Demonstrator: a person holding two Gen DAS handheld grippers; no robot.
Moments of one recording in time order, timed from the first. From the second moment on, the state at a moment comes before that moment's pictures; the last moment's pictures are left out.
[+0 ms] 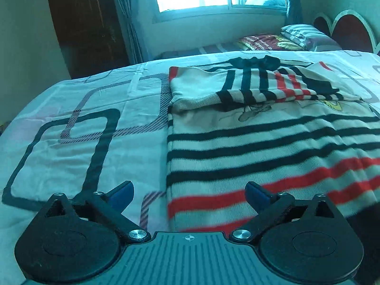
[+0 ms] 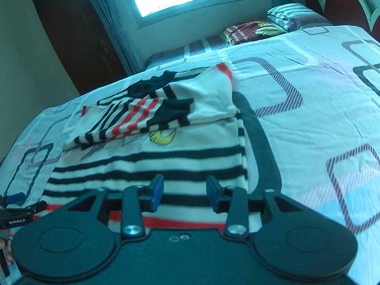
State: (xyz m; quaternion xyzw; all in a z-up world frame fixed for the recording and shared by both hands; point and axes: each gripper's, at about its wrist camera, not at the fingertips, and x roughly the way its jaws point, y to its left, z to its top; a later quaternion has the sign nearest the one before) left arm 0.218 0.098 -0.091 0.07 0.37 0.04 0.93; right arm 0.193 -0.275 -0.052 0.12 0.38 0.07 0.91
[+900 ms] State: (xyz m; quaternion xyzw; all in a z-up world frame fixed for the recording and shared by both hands) left arm 0.113 0.185 -0.155 -0.40 0.40 -0.12 0.81; right arm 0.091 -0.347 -0.117 0.38 0.42 0.11 0.82
